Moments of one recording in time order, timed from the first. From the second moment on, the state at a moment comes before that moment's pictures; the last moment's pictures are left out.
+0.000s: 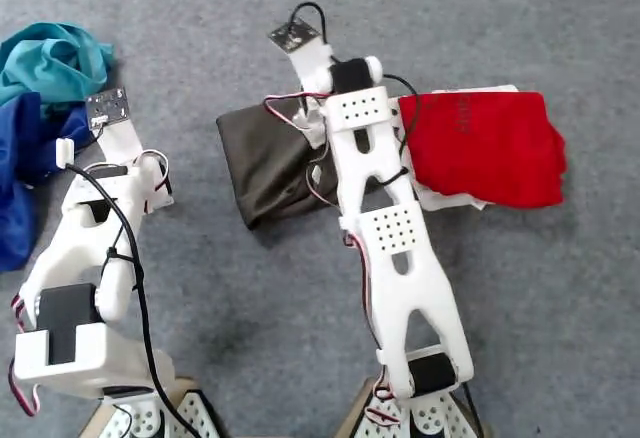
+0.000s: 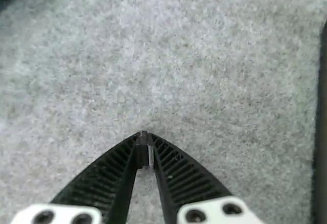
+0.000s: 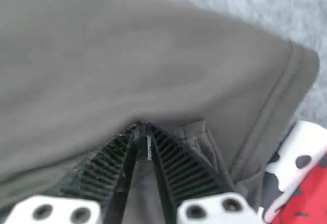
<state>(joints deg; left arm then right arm) -14.0 -0.2 39.9 31.8 8.1 -14.2 76.6 -93.1 100.5 19.6</state>
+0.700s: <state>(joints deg) -14.0 -0.2 39.9 31.8 8.1 -8.7 56.0 -63.2 100.9 19.6</state>
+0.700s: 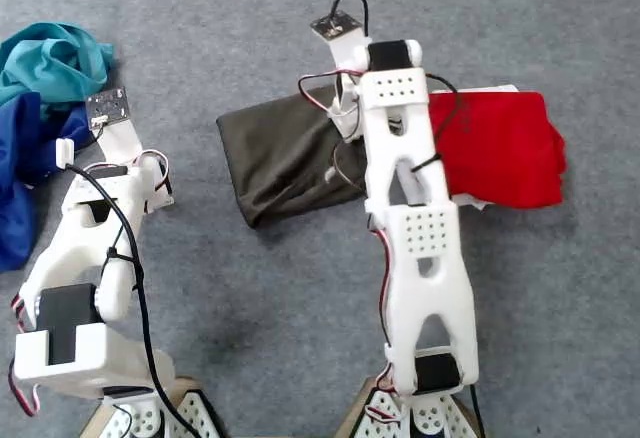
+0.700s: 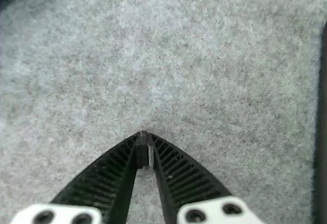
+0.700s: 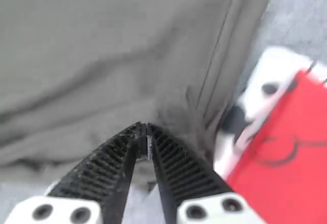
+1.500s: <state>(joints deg) -14.0 -0.2 39.9 31.8 8.1 -10.9 31.3 -24.8 75.1 22.5</state>
